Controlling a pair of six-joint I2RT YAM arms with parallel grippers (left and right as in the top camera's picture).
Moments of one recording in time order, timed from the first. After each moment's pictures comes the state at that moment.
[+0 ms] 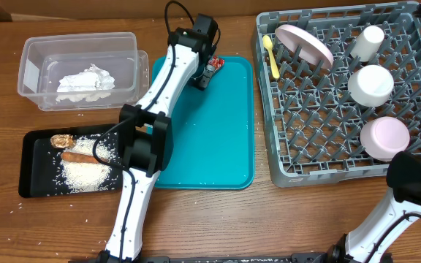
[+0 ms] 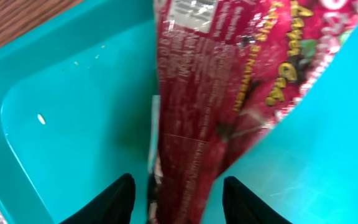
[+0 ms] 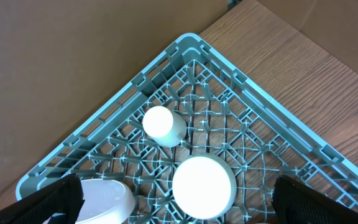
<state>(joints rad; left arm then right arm) -0.35 2.58 2.39 -1.18 -0.16 0.05 -0.35 2.09 2.67 -1.40 0.04 0.36</state>
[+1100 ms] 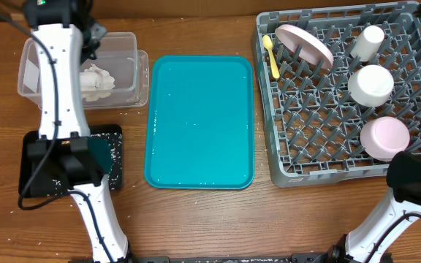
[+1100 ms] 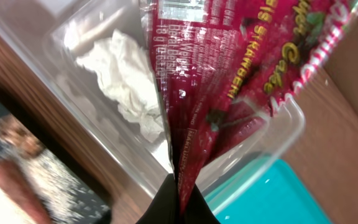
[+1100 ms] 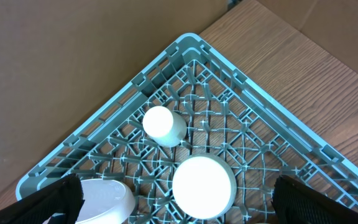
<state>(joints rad) 0.09 2.30 2.60 -1.49 -0.20 -0.84 -0.35 2.09 2.67 -1.40 0.04 0.36</state>
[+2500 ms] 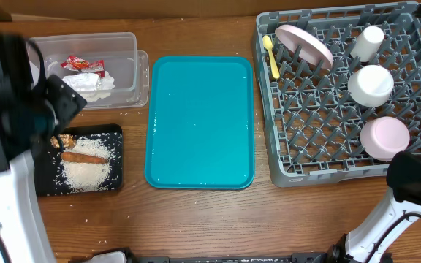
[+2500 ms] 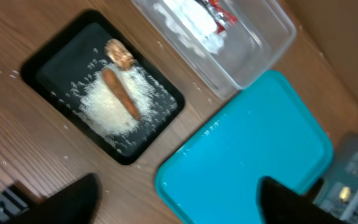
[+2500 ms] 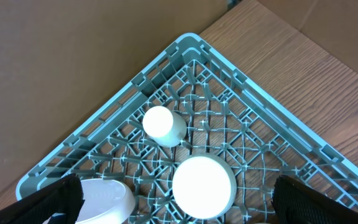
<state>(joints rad) 0.14 1.41 1.99 -1.63 -0.11 -0.74 -0.35 2.09 2.67 -1.40 0.04 0.36</state>
